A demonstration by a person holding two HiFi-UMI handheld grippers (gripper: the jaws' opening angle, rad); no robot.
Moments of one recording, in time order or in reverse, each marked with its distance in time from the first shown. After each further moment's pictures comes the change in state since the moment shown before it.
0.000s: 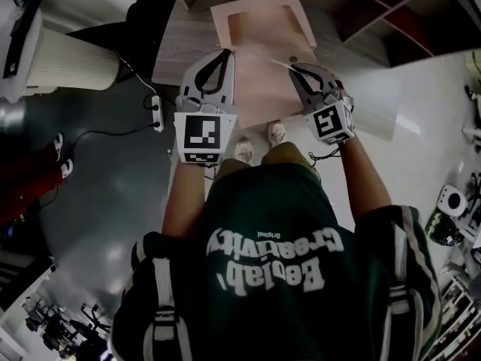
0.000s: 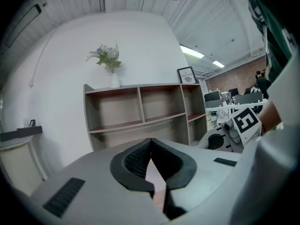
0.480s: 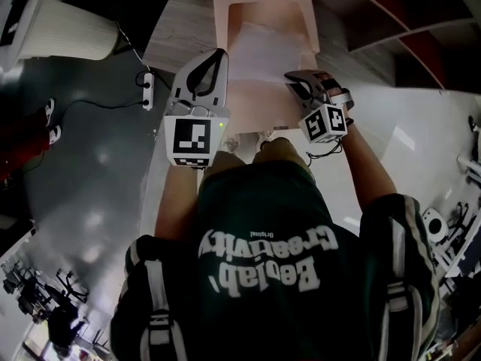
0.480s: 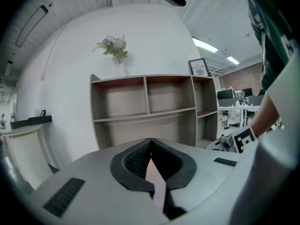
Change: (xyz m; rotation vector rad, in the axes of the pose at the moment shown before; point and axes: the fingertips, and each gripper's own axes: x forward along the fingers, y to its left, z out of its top) left arm 0.043 -0.008 -0.028 -0.082 0.065 0.121; right arm 0.043 0.012 -0.095 -0.362 0.049 0.304
